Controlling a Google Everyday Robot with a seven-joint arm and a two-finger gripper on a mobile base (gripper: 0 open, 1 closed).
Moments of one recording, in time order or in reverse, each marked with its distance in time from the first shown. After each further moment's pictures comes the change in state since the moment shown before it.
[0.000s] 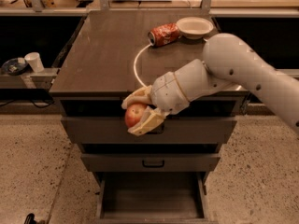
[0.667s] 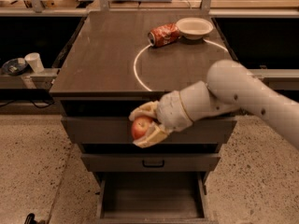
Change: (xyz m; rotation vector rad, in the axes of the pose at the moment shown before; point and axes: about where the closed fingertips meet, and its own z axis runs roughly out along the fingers) arm 0.039 0.013 0.014 0.067 0.005 0.028
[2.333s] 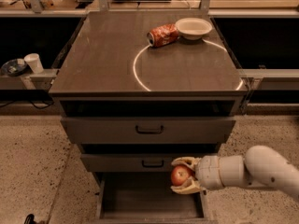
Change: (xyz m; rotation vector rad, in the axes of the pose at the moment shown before) arm 0.203 0.107 -0.001 0.224 0.068 0.176
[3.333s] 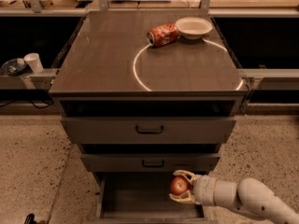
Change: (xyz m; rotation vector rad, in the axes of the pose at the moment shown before) arm 0.096 0.005 0.052 0.192 -0.071 0.011
